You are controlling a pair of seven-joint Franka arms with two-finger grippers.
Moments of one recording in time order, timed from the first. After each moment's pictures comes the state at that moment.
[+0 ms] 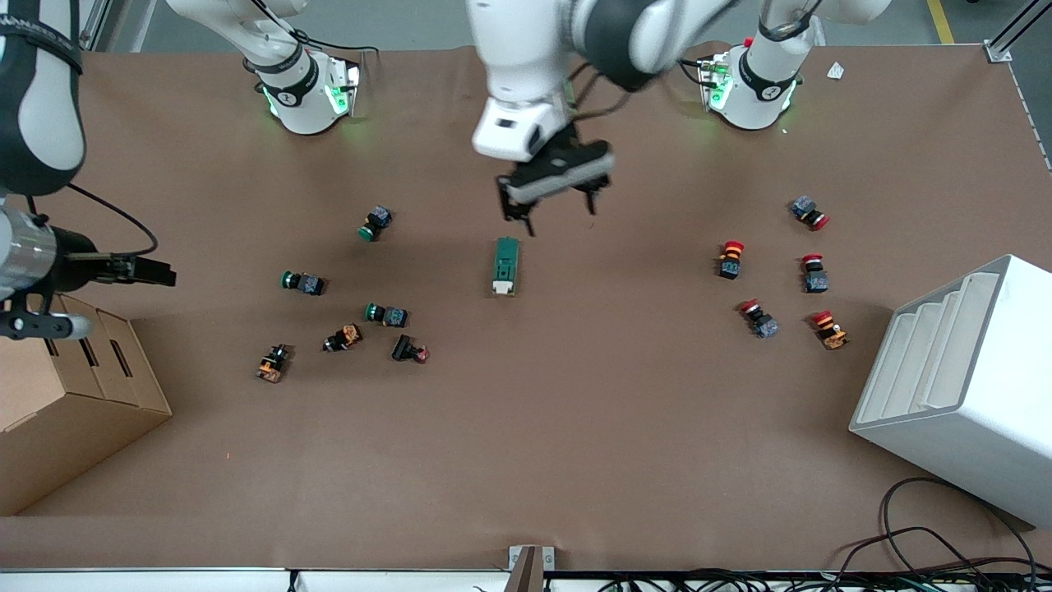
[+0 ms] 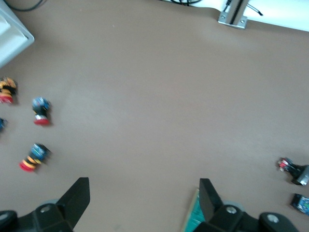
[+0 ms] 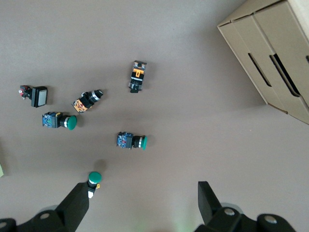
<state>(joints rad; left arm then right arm) -0.38 0.37 -0.57 -1.39 0.54 1.73 -1.28 0.02 0.24 -0.09 -1.46 0.03 1.49 0.00</state>
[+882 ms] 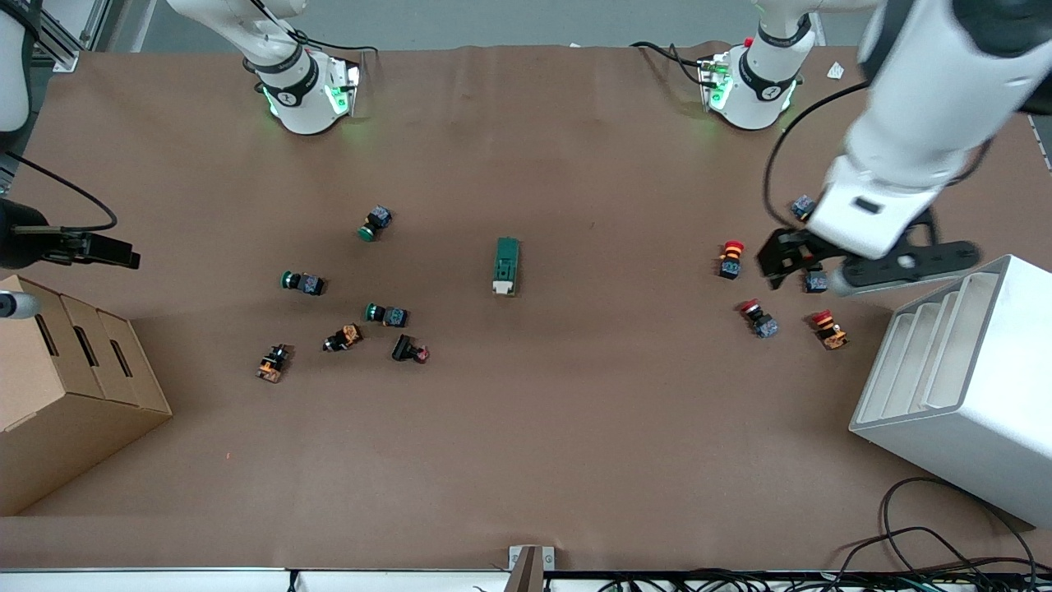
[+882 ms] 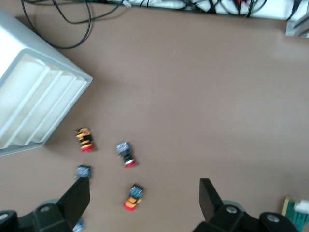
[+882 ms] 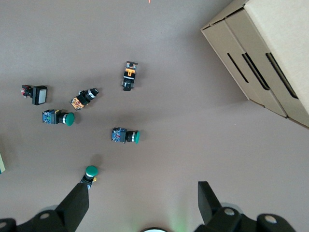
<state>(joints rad) -0.05 0.16 -0.27 -1.42 0.14 1.66 -0.43 0.00 0.23 -0.09 -1.37 0.01 1.41 -0.01</state>
